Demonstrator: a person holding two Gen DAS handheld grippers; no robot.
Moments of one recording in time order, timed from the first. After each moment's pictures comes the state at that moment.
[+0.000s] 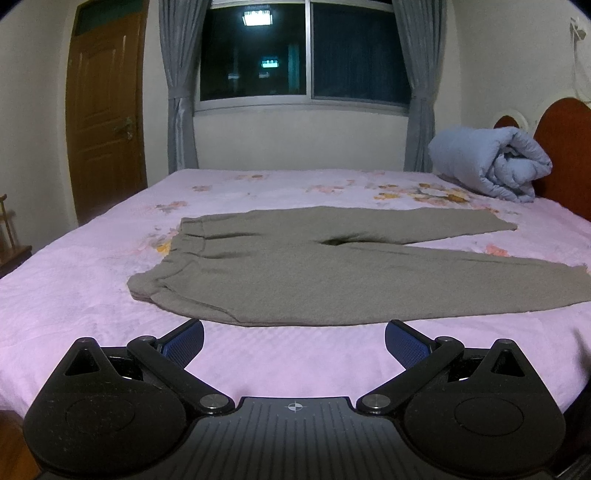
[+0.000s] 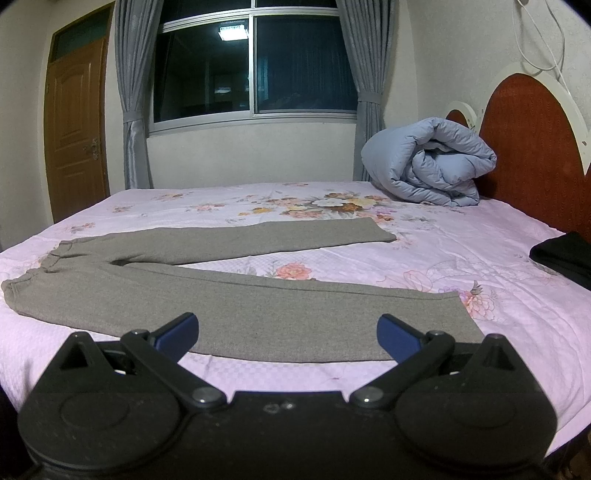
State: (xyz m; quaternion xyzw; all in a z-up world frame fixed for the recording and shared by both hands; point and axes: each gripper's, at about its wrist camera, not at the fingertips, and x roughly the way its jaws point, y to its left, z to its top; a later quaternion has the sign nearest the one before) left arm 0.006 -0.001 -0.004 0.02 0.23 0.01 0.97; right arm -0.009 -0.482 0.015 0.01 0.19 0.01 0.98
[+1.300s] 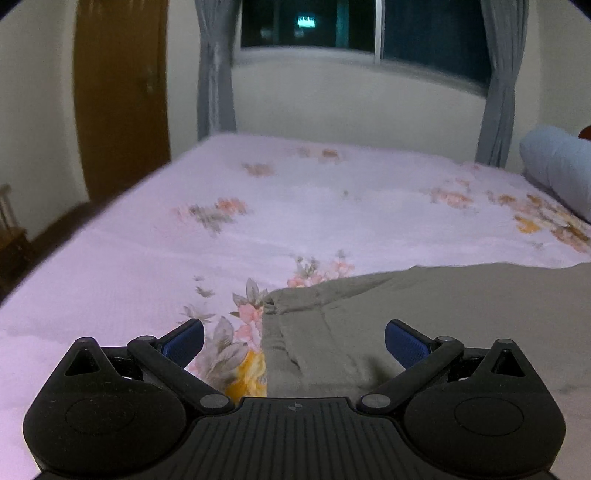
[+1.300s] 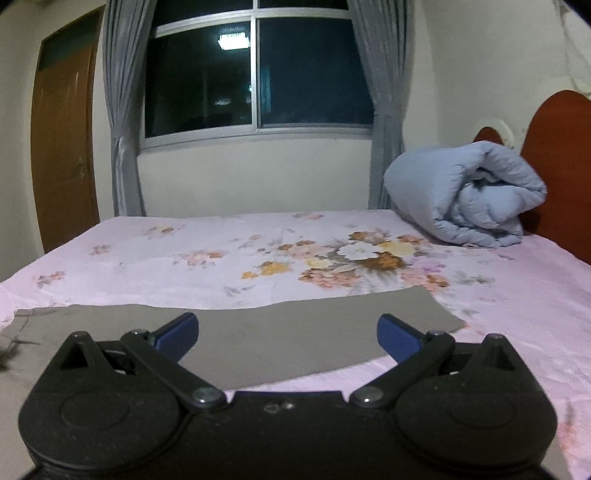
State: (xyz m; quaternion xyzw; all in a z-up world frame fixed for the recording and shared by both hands) left arm 0.400 0.214 -0.015 -0.02 0.30 0.04 0.95; right arm 0.242 -0.429 0.055 0.01 0.17 0.01 0.98
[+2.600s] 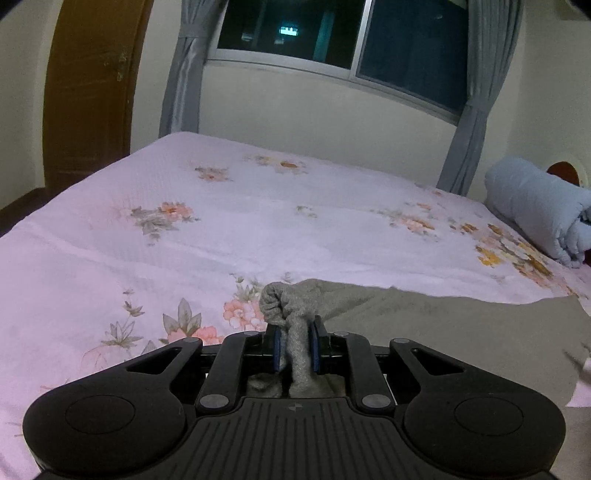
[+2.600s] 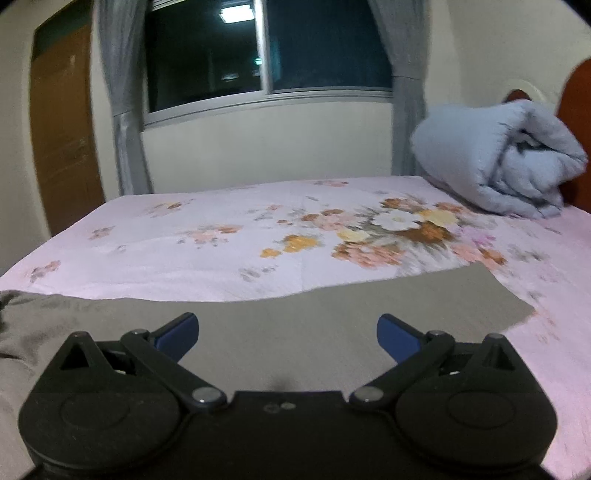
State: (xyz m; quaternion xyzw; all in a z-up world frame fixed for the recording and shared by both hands) left arm 0.420 0.204 -0.023 -0.08 0.27 -0.03 0.96; right arm 0.336 -0.407 0.026 0.02 0.22 0.06 0.97
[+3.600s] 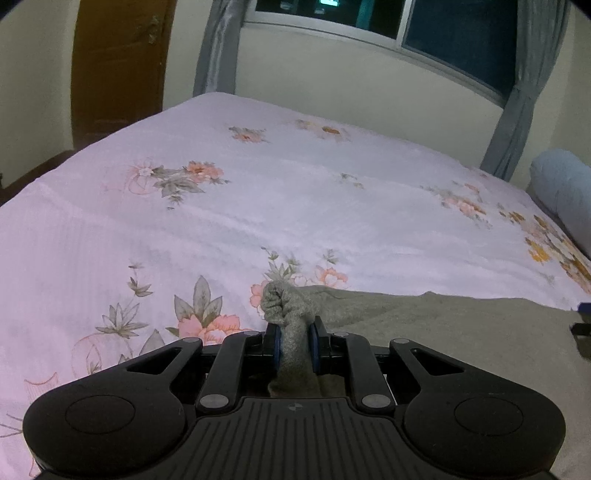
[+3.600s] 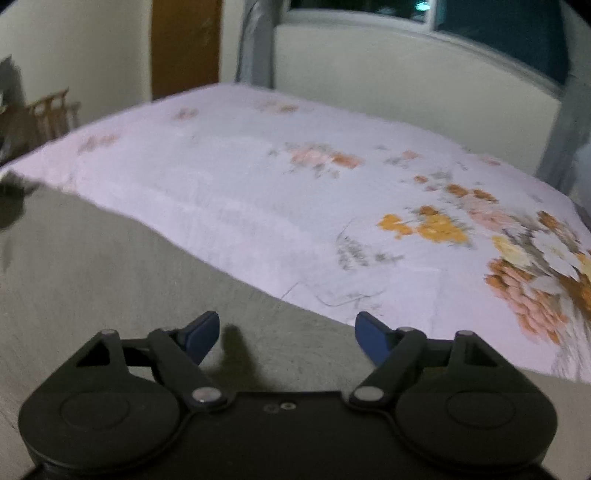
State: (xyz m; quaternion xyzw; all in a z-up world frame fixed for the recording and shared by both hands) left arm 0.474 0.204 -0.053 -0.09 0.34 0.03 0.94; right arm 0.510 -0.344 -0.039 -0.15 0.34 0.25 0.89
